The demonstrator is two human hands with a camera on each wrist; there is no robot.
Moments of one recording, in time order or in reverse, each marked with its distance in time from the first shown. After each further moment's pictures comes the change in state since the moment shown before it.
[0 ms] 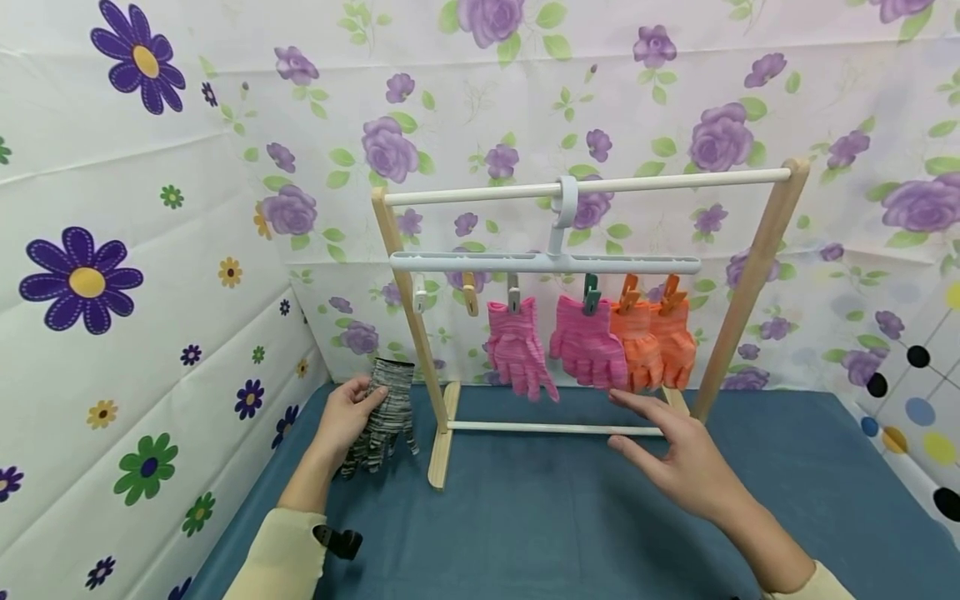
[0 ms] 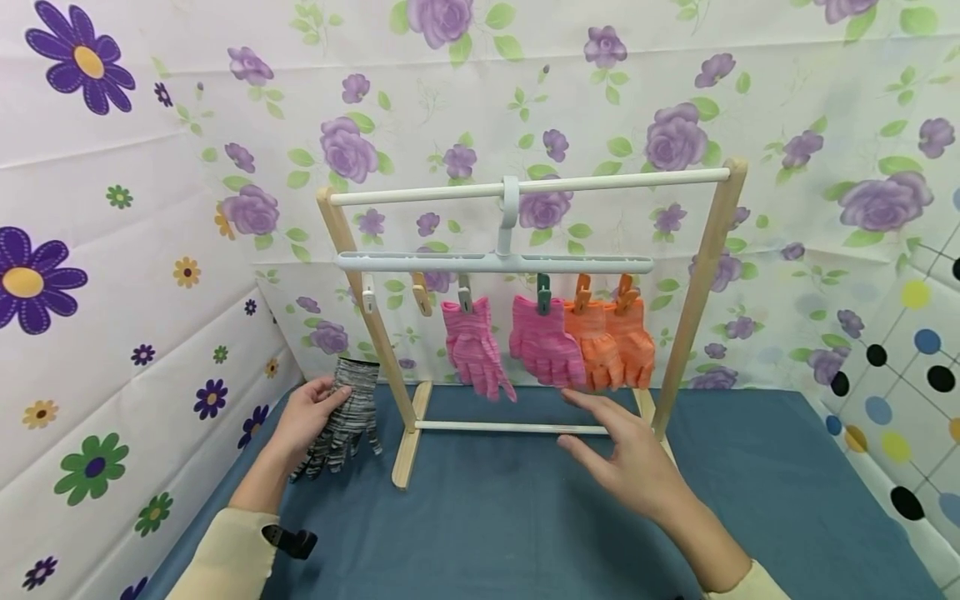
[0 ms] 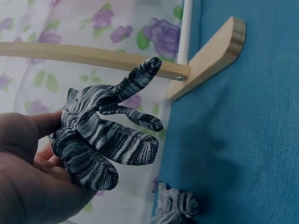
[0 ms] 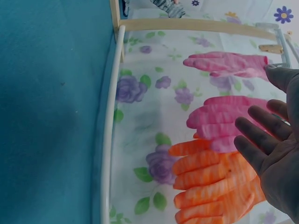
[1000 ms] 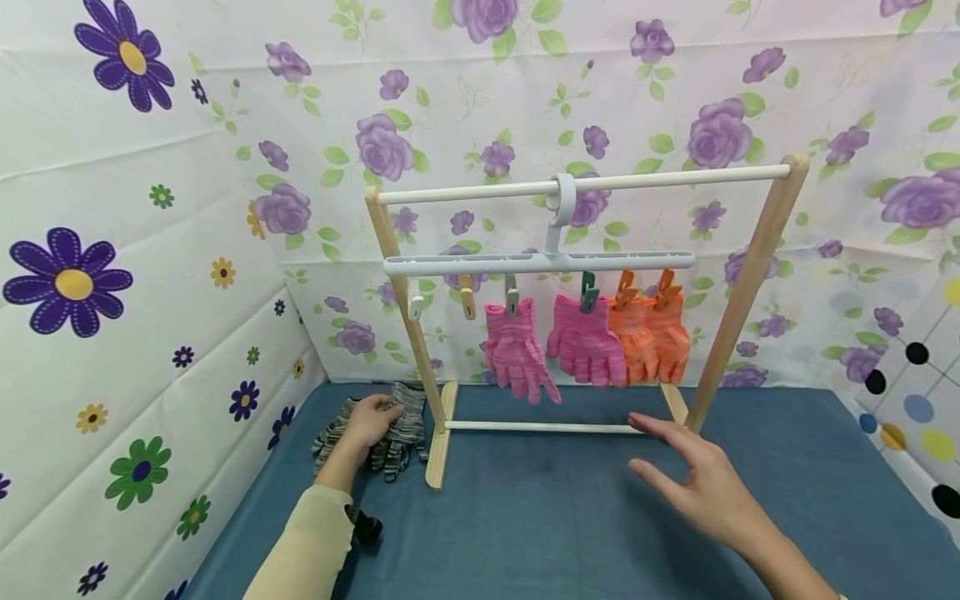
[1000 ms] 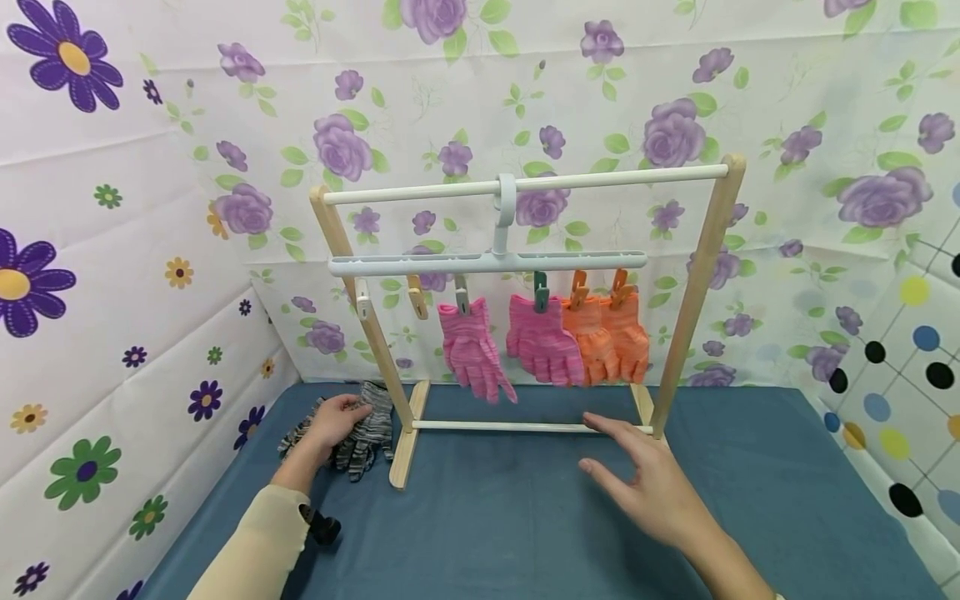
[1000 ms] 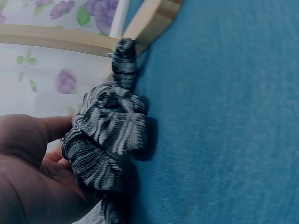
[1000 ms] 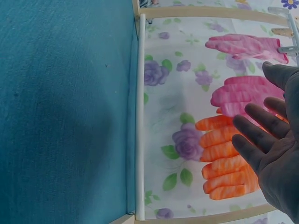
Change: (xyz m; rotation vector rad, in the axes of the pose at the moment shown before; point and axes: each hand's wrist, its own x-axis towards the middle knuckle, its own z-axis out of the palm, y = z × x) left_hand 0.040 -0.044 0.039 0.109 -0.036 -0.121; right_hand -0.036 0.024 0.001 -0.019 0.012 0.068
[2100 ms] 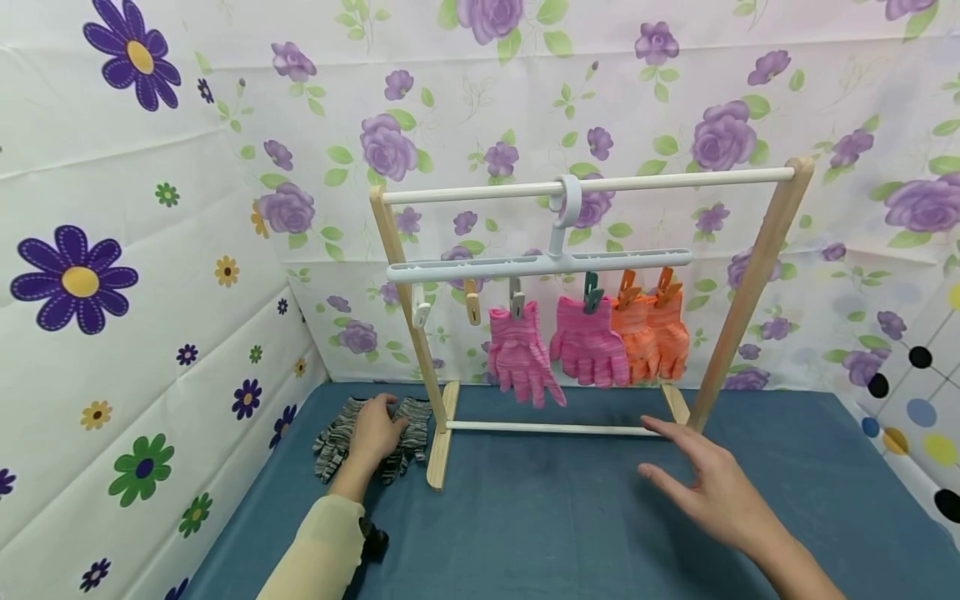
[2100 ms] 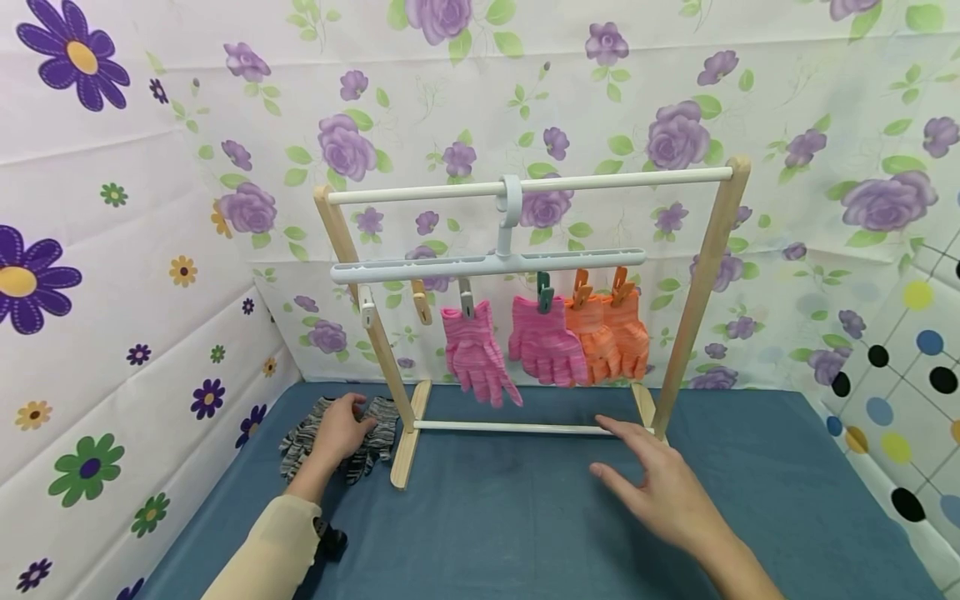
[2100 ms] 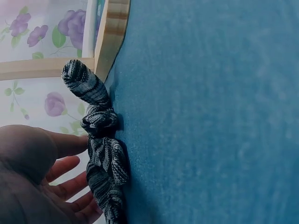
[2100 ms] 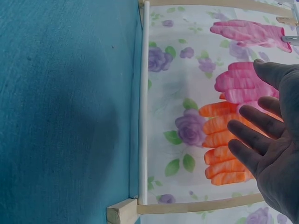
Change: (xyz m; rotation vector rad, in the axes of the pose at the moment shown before) left_hand -0.018 0.004 0.019 0.416 0.244 0.185; right_hand -0.004 0.011 -0.004 -0.101 -0.030 0.010
